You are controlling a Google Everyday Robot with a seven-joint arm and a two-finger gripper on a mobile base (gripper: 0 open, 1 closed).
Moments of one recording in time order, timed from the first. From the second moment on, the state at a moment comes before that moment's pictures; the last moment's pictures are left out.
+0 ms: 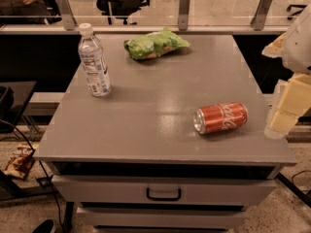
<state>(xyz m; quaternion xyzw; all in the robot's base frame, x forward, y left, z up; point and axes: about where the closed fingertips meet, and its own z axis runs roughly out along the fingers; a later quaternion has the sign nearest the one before) 0.438 -0.217 0.976 -0.60 0.78 -0.03 0.16</state>
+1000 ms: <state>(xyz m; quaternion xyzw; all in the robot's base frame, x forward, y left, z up) 0.462 -0.189 0.944 -0.65 0.74 0.00 0.17</state>
